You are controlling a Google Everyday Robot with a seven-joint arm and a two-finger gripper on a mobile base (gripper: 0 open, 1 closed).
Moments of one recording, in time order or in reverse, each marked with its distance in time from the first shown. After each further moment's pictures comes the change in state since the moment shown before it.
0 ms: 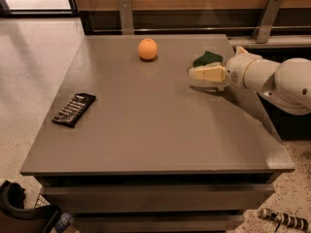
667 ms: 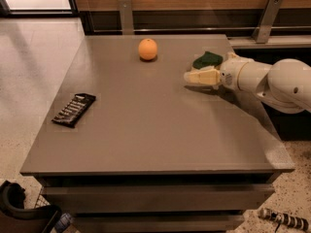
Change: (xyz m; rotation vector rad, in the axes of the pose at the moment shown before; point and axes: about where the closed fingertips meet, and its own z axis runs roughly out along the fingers) arm 0.016 0.014 0.019 -0.069 0.031 0.049
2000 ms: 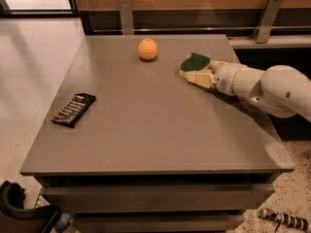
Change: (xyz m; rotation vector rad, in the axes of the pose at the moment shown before) arm 0.017 0.012 0.013 -0.029 0.009 0.032
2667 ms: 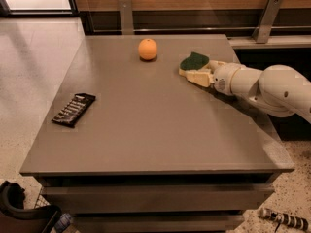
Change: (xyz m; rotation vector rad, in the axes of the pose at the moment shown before) arm 0.000 0.003 0.003 -0.006 0.000 0.000
